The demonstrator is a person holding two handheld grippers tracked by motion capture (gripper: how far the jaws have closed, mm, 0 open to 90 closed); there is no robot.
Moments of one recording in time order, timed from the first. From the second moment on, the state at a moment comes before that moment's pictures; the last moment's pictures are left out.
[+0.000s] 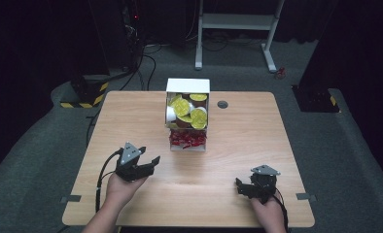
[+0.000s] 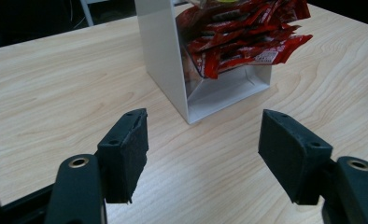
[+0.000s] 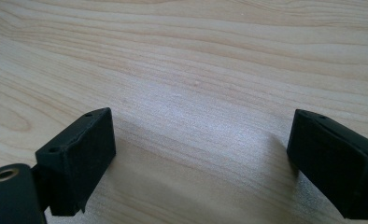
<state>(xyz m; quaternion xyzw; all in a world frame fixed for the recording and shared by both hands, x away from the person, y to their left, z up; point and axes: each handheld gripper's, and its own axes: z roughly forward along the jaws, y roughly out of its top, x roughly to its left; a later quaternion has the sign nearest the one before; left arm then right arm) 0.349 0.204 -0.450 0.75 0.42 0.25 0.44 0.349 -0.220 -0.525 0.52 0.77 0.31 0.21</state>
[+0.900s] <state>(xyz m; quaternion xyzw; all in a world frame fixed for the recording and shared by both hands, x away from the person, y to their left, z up) 0.375 0.180 -0.435 0.75 0.42 0.23 0.46 0.348 -0.220 -0.525 0.52 0.77 0.31 0.21</state>
